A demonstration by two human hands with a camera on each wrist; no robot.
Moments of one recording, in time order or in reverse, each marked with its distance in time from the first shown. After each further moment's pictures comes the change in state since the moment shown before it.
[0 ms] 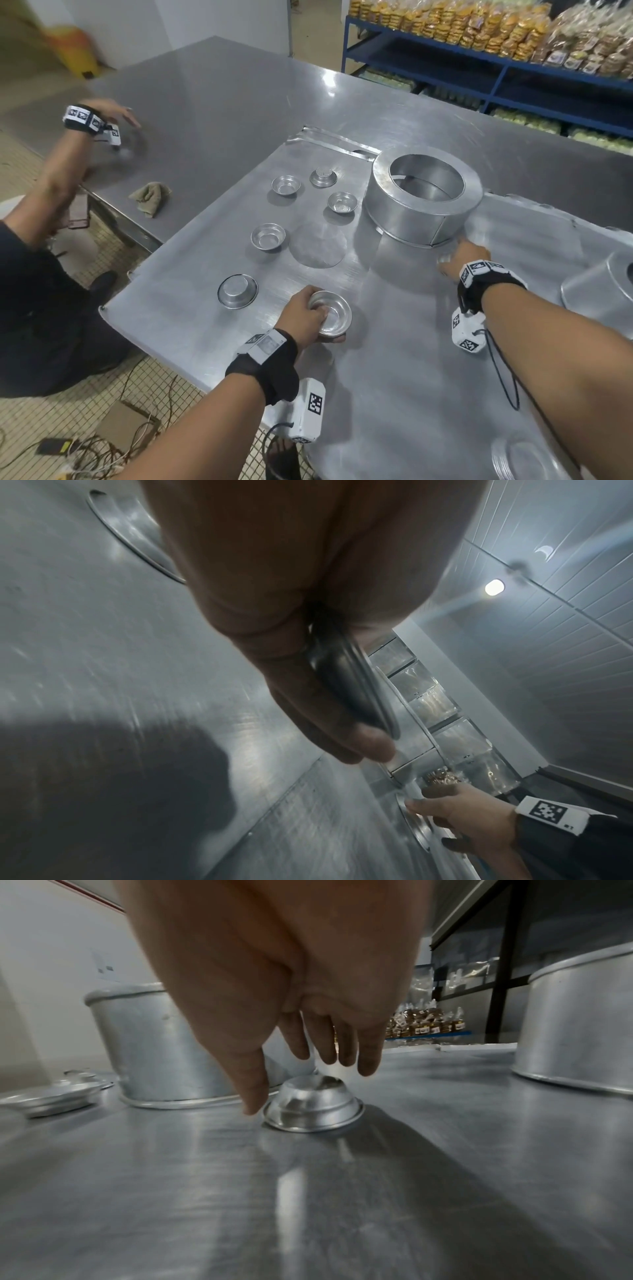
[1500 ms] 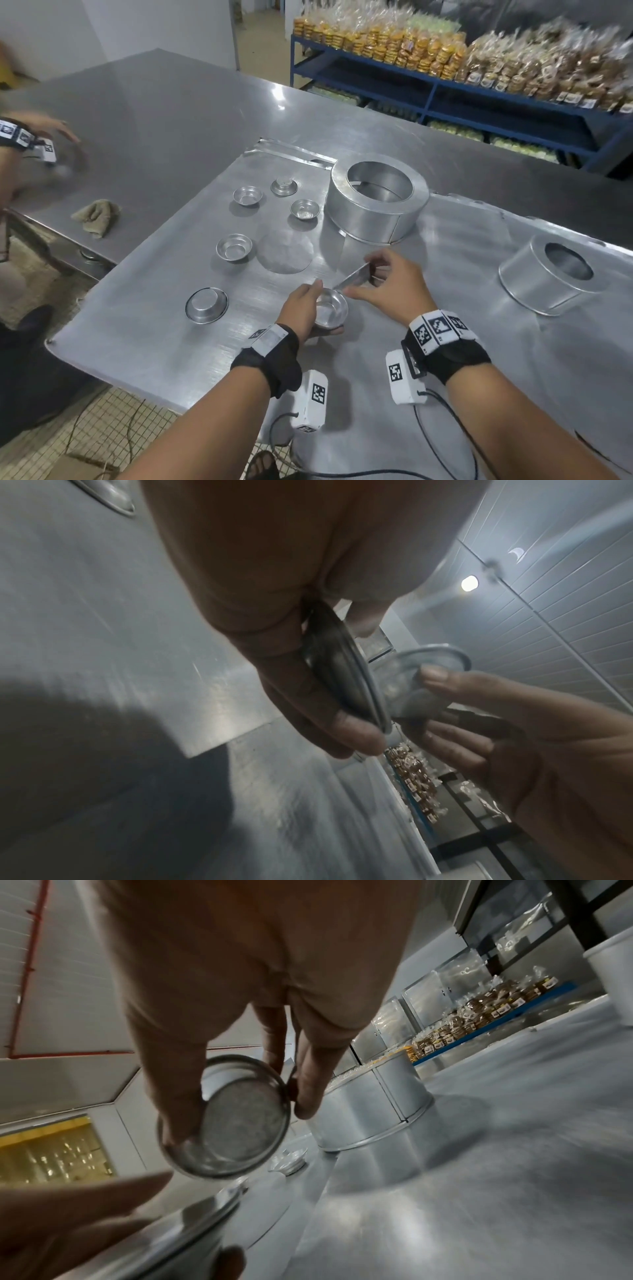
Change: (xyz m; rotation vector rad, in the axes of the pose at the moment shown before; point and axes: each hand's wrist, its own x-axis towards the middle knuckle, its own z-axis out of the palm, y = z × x) left_hand 0.009 0.008 0.033 -0.195 -0.118 -0.114; right_hand -0.162 -0.043 -0.008 0.779 0.021 -0.349
